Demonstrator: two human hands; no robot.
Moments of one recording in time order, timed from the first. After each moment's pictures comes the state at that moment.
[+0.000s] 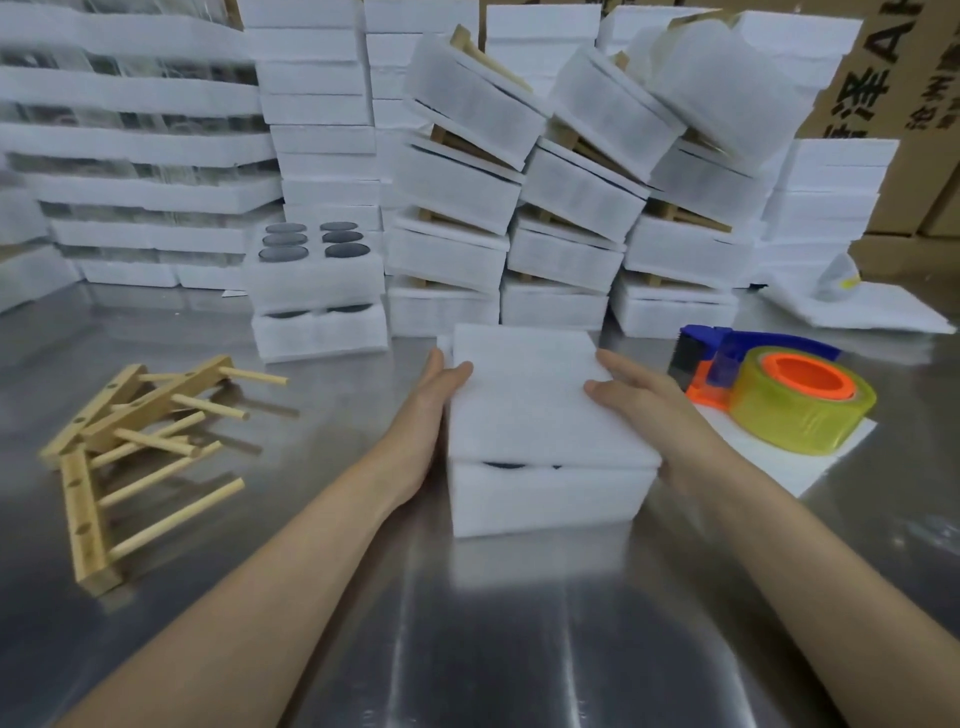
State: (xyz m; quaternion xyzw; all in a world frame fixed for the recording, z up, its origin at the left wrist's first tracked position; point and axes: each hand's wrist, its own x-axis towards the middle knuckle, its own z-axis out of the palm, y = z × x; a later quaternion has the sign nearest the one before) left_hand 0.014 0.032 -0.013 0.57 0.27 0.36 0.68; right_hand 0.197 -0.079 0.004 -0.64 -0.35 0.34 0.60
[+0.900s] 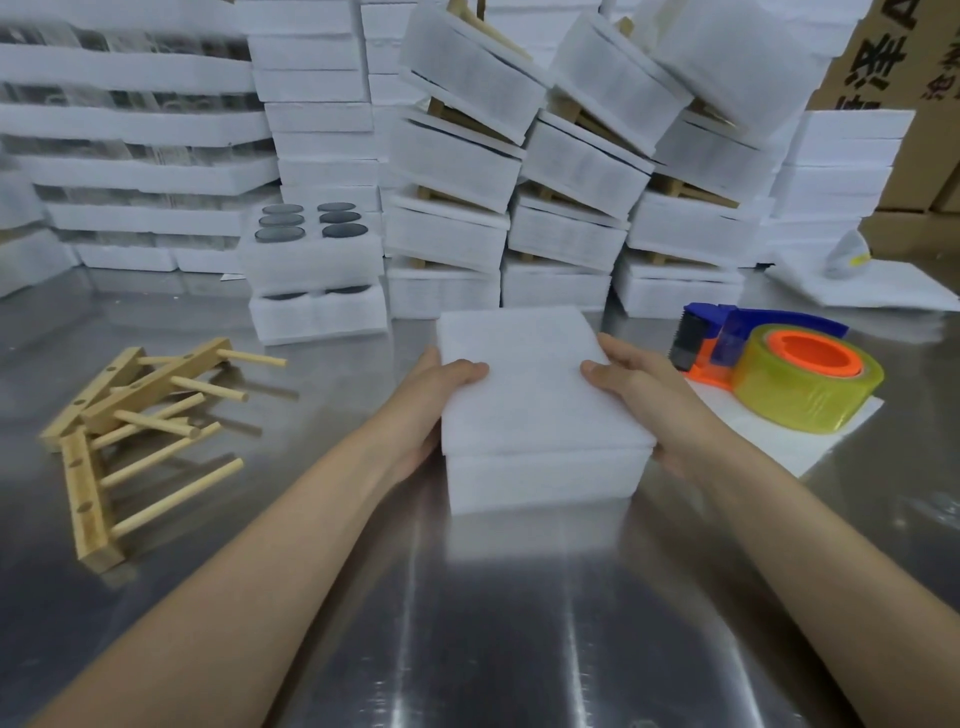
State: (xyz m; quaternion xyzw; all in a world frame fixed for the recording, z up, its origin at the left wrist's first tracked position) left_hand 0.012 0.028 -0.007 0.55 0.31 0.31 0.71; right_hand 0.196 -0.078 0.003 -0.59 -0.42 0.37 0.58
